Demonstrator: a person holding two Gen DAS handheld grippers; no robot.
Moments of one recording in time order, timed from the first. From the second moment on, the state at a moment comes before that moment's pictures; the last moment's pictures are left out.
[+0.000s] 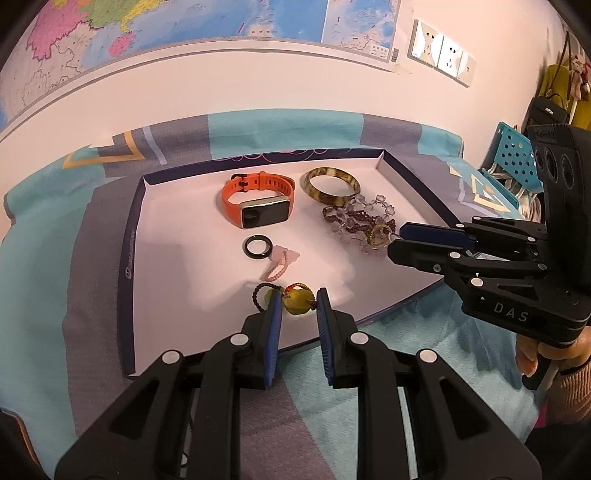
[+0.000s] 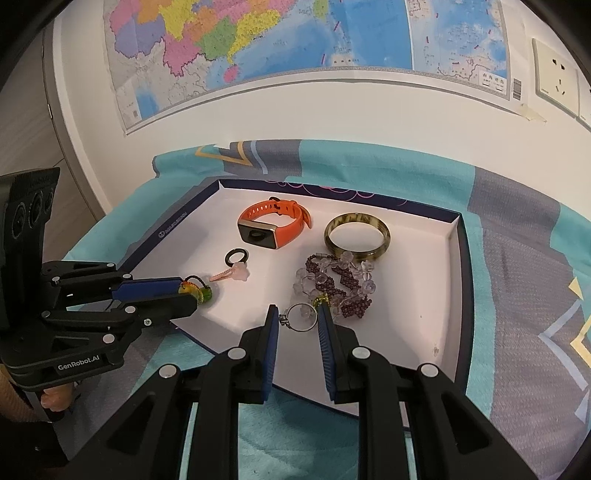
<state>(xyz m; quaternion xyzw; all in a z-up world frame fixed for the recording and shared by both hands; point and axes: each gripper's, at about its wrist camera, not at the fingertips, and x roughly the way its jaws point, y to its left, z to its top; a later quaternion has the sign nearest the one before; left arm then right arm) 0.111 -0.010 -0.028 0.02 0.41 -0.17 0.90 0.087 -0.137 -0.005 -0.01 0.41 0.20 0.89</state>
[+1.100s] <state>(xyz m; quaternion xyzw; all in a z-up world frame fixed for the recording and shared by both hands) 0.118 -0.011 -0.032 0.02 0.42 -0.16 0.90 0.095 -0.136 -0.011 -0.01 0.41 0.20 0.89</state>
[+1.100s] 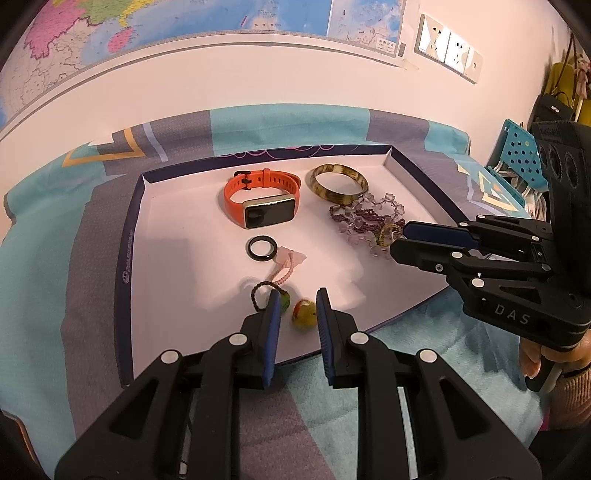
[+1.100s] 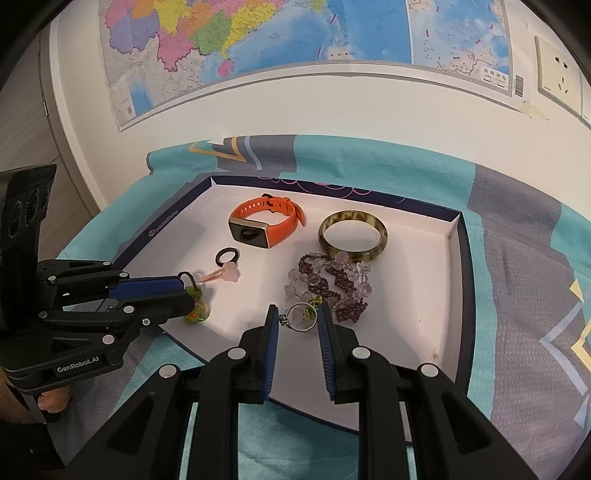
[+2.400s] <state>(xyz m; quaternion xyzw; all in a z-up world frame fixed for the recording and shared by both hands) 0.066 0.006 -0.006 0.03 0.35 -0.10 0.93 0.055 -0.144 0.002 0.00 0.37 0.16 0.91</state>
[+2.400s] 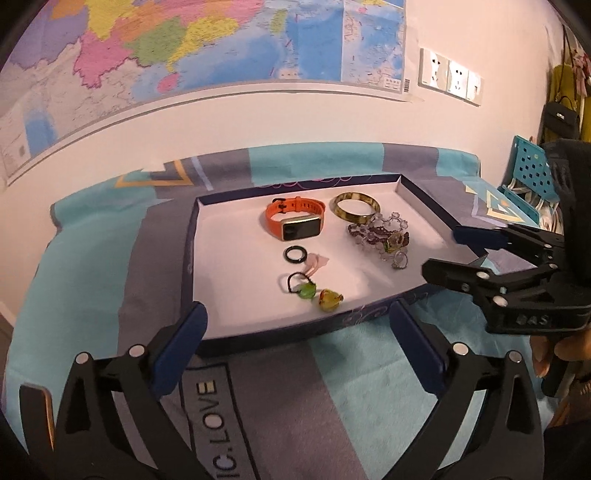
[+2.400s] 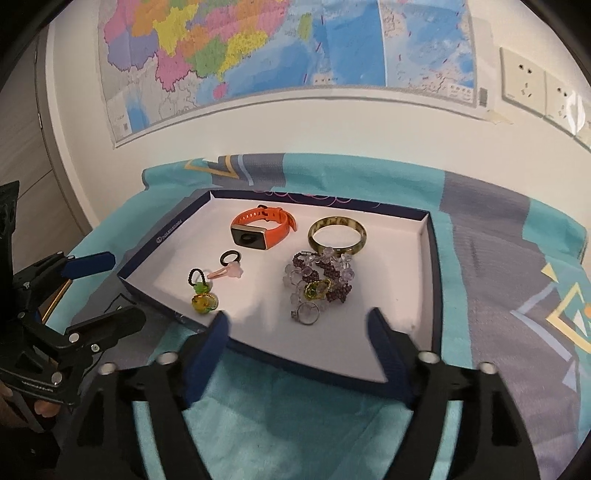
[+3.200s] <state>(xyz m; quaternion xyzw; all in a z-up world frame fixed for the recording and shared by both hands) 0.038 0.017 -0.010 0.02 0.35 -0.05 0.93 0.007 -0.132 0.000 -0.01 0.37 0.14 0.92</state>
